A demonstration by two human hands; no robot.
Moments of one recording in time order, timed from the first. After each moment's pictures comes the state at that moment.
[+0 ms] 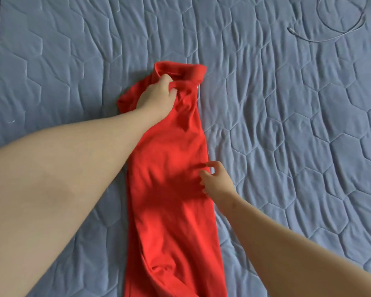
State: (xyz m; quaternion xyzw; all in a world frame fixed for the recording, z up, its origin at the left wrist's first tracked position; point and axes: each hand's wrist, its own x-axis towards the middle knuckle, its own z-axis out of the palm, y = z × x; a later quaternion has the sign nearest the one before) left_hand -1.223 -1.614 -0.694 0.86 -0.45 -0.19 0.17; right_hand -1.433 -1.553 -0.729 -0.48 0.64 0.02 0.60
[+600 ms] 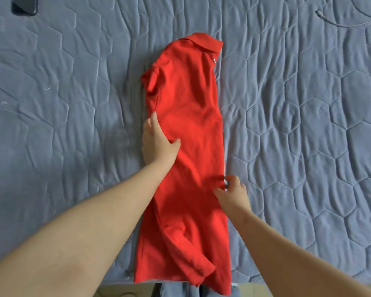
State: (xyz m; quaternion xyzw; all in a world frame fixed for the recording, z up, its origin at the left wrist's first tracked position) left_hand -1.296 -1.470 -0.712 0.92 -0.22 -0.23 0.21; right_hand -1.485 -1.486 -0.719 -0.55 0.66 0.10 0.51
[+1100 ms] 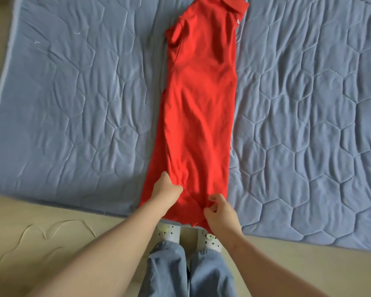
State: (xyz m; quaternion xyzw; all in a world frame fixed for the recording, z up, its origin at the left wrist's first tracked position) left_hand -1.428 -1.299 -0.710 0.89 -0.01 -0.44 0.14; right_hand -1.569 -1.357 -0.694 -0.61 0.55 0.20 0.53
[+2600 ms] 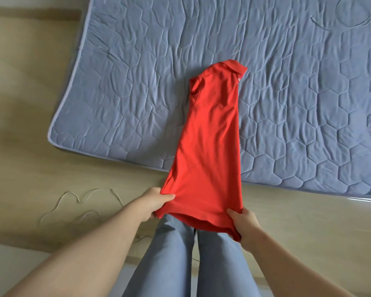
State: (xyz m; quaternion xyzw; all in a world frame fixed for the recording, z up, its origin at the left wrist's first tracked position) left_hand -1.479 -1.123 -0.548 0.77 0.09 -0.60 0.21; right_hand -1.677 -1.247 -0.562 -0.38 0.68 0.13 0.61
